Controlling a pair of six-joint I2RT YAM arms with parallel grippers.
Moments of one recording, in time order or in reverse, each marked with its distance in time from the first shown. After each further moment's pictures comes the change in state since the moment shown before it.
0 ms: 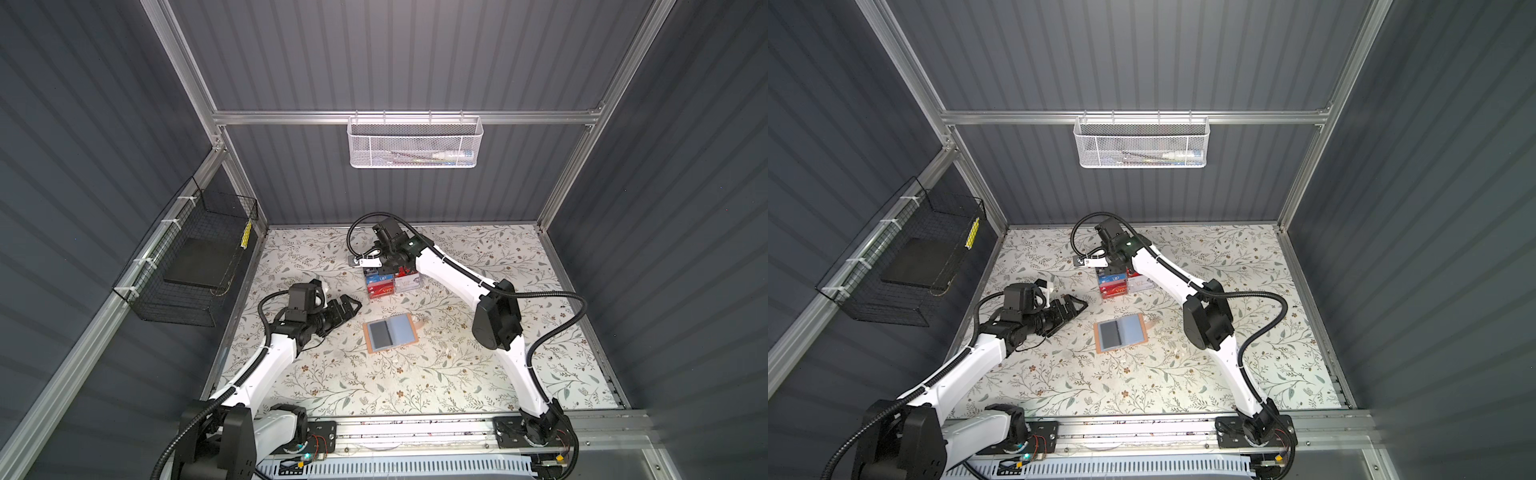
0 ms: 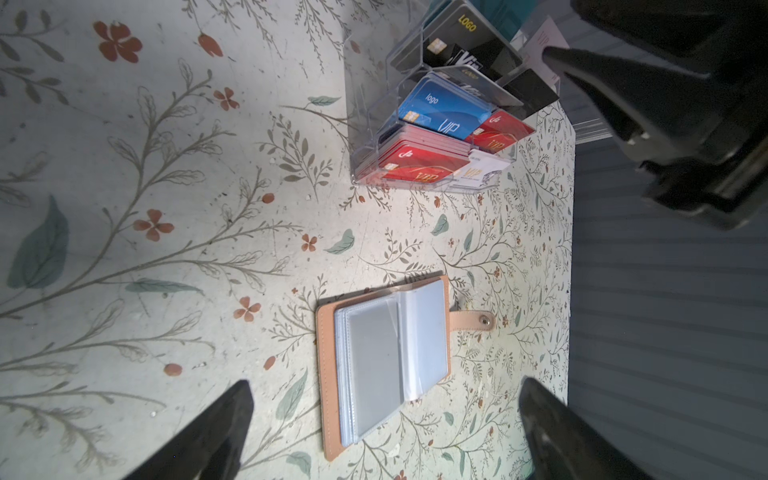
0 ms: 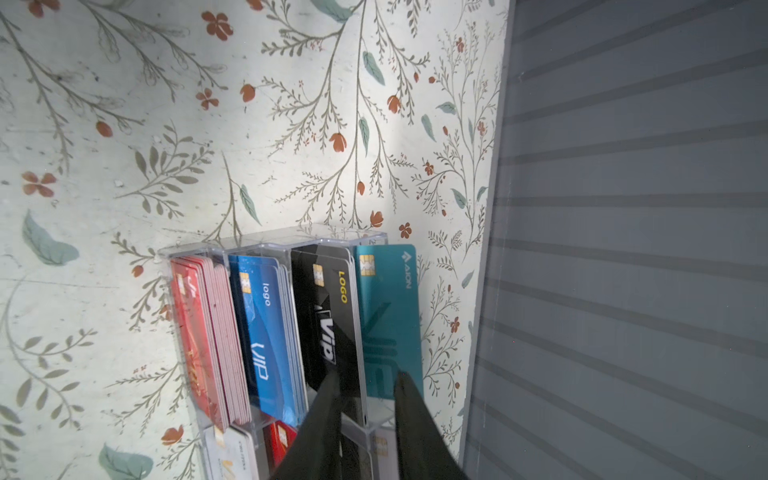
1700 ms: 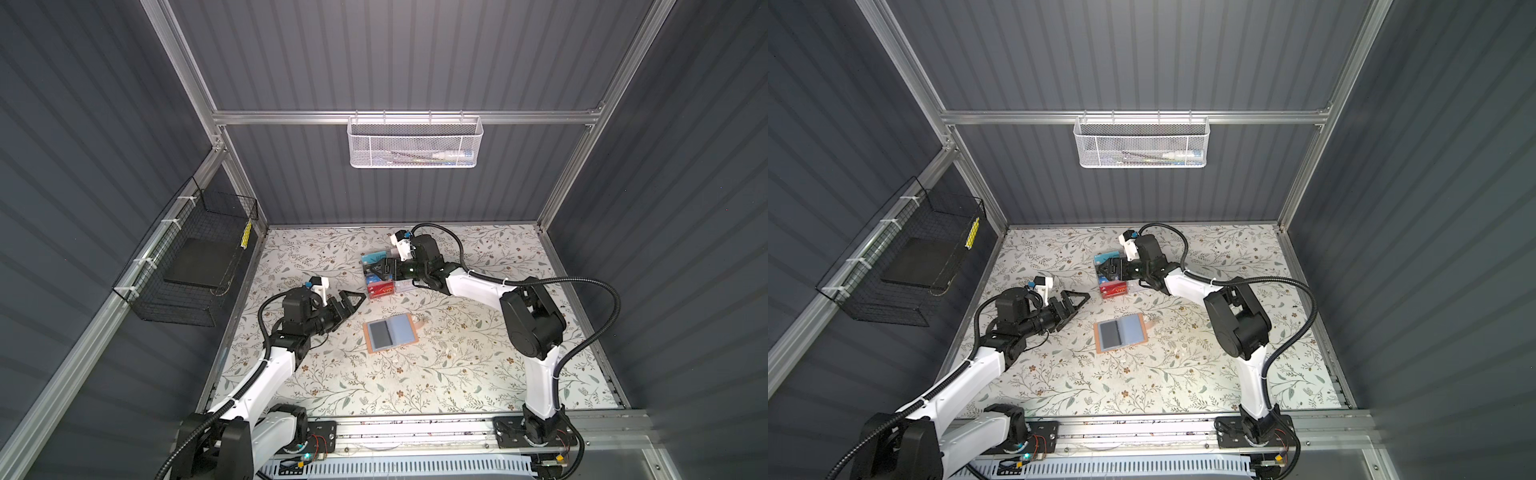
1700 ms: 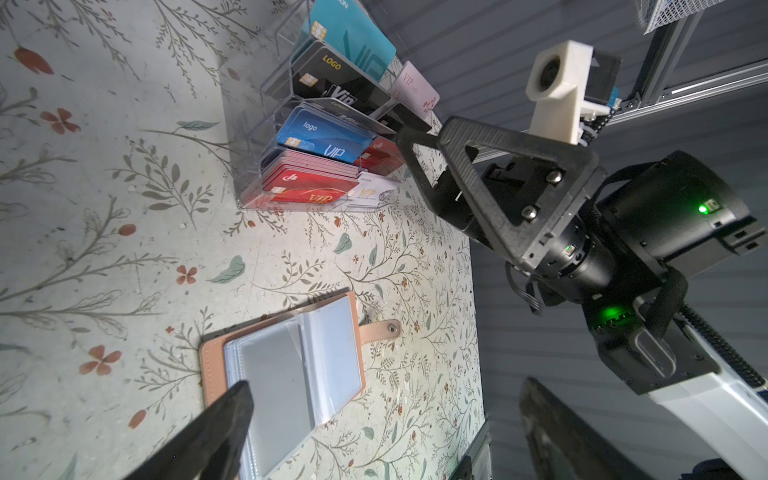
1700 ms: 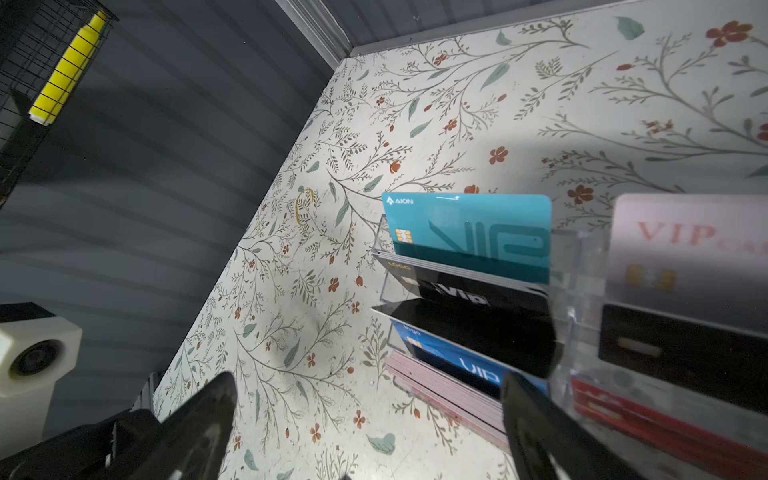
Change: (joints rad) left arm 0.000 -0.074 -0.124 0.344 0.150 -0.186; right arm -0.126 -0.276 -0.787 0.829 -0.427 1.588
